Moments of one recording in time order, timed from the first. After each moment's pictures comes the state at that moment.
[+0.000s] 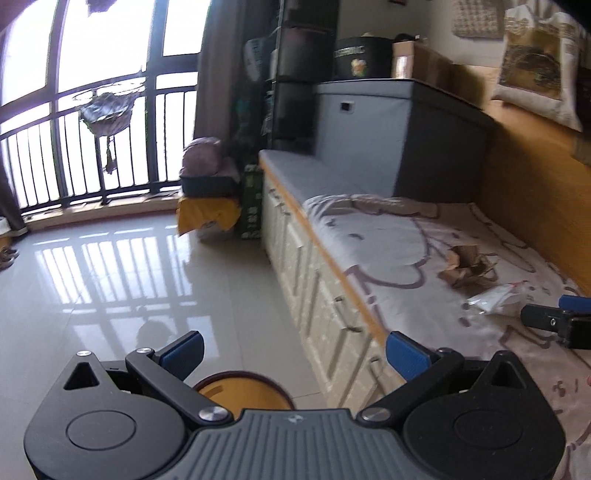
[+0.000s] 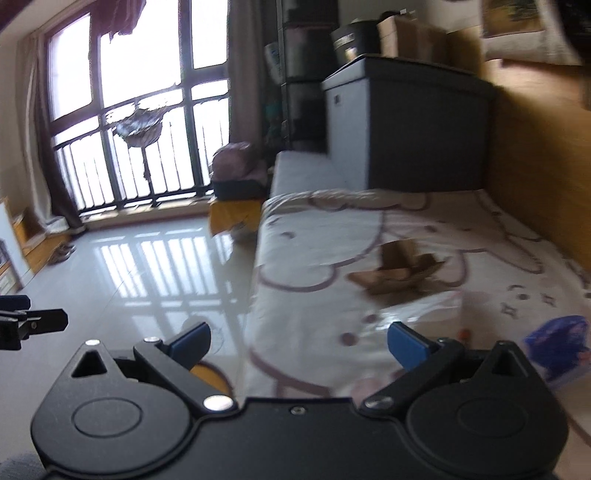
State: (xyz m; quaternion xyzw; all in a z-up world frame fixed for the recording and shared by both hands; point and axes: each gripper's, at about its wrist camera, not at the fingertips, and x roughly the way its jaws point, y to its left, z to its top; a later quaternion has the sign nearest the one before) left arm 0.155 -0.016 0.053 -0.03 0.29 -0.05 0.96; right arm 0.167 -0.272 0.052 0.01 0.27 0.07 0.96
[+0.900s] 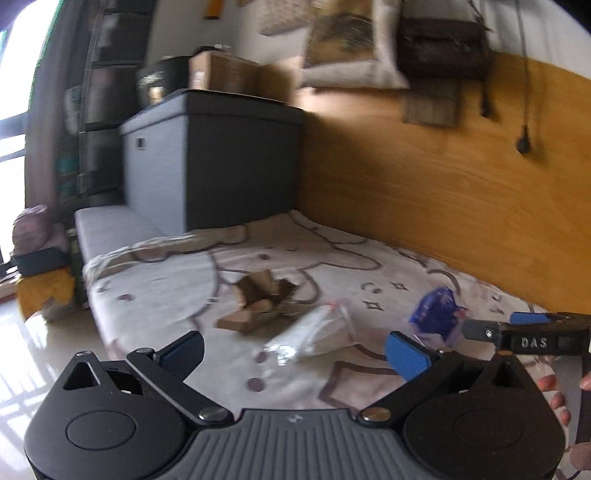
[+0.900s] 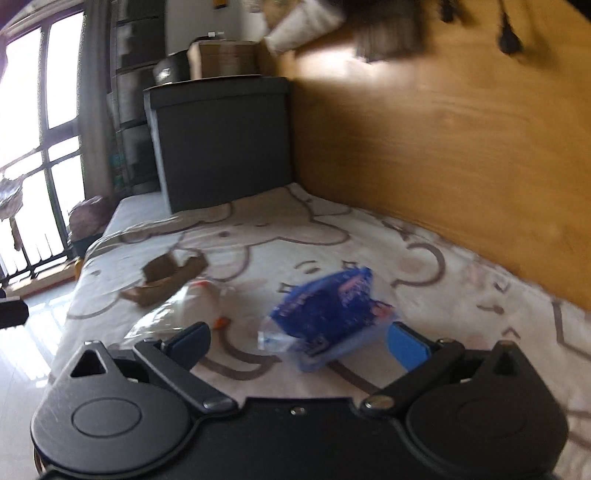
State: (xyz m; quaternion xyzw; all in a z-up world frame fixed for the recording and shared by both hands) left arm 0.207 -0.217 0.026 0.04 0.21 -0.30 0.93; right arm 0.125 -0.459 0.005 0.08 0.22 -0.15 0.96
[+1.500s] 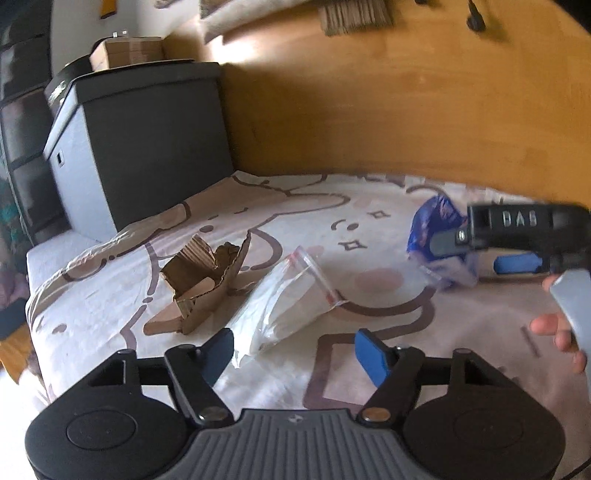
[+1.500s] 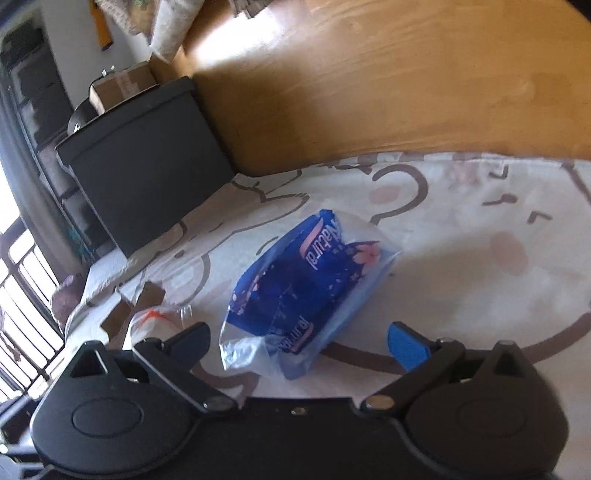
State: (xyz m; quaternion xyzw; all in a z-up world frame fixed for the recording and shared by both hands) left arm 0.257 -0.295 -0.042 0.18 0.22 -0.35 0.89; right arm 0.171 -0.499 -0.058 0.28 0.20 -0.20 0.92
